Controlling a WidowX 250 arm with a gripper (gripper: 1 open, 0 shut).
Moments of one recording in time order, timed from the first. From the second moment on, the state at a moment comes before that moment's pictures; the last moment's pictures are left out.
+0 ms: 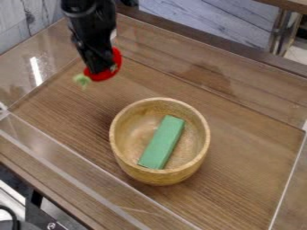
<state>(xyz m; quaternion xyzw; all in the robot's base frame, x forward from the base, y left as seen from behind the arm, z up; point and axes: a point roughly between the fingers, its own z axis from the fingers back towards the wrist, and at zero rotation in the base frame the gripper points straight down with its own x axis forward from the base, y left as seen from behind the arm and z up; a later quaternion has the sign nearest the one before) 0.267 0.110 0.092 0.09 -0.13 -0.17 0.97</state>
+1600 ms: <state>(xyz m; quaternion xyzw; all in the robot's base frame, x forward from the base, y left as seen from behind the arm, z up) 0.341 0.152 0.057 0.10 -0.10 -0.14 0.98</state>
